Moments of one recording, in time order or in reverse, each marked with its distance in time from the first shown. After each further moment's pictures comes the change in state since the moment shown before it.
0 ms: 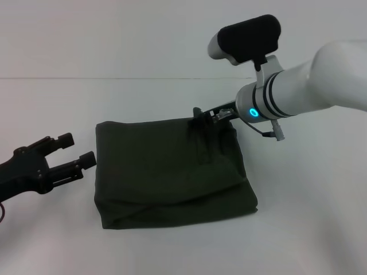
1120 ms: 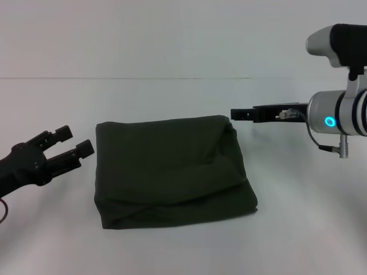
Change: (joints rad) left arm -0.003 -0.003 -0.043 -0.061 -0.043 0.011 -0.019; right arm -0.421 -0.011 0.241 -0.399 0.210 -0.154 -0.272
